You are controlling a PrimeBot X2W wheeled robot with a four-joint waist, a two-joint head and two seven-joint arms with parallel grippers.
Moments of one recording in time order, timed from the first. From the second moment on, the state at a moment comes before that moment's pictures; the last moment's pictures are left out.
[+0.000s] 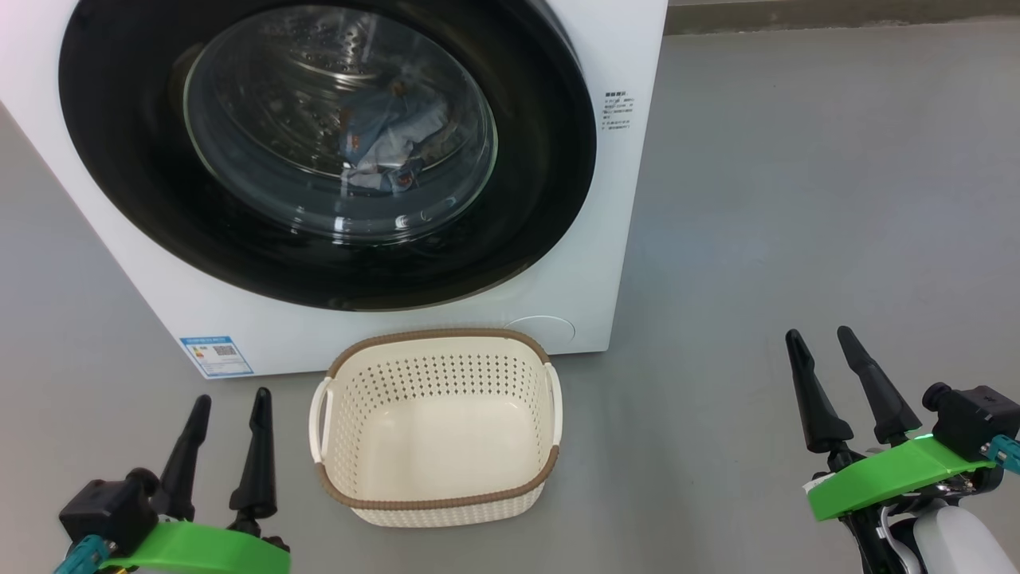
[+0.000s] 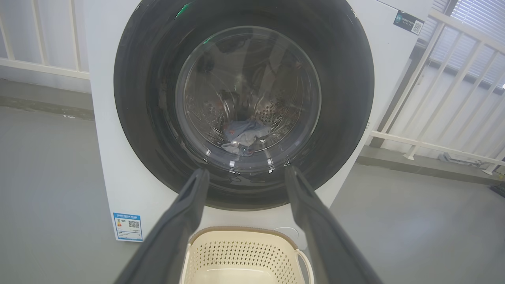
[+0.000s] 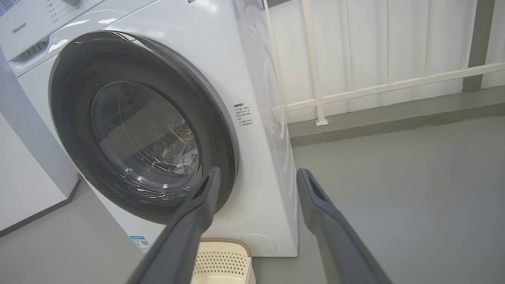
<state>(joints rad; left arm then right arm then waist) -0.08 0.14 -0.10 0.15 -0.47 -0.13 -0.26 -0.19 -0.22 0.07 0.27 0.50 0.13 -0.26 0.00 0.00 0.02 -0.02</state>
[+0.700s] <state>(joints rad) -0.03 0.10 -0.12 0.22 -0.54 -0.13 -0.24 -0.13 -0.18 0.08 0.34 0.56 0.13 -0.24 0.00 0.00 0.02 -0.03</state>
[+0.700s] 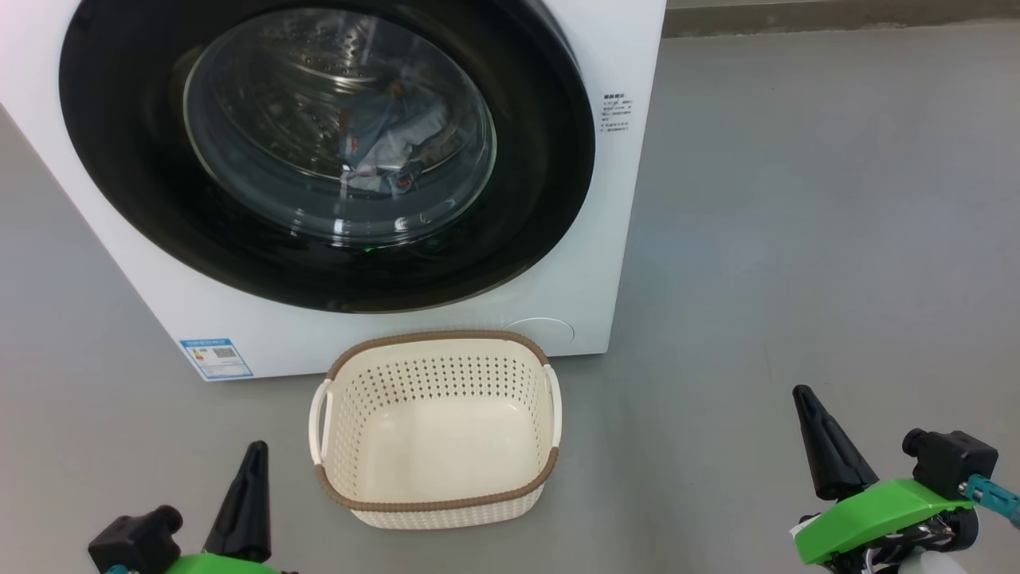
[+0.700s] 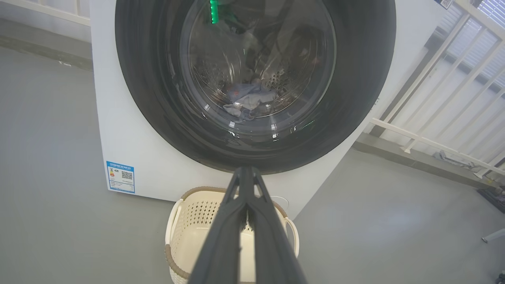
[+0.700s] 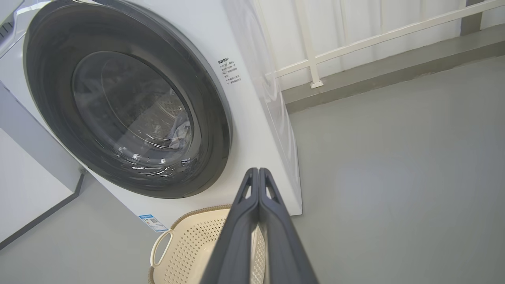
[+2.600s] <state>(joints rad) -0.03 0.08 -0.03 0.24 -1.05 -0.13 -0.08 -0.12 -0.12 -0.02 0.31 1.05 0.13 -0.07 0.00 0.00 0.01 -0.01</state>
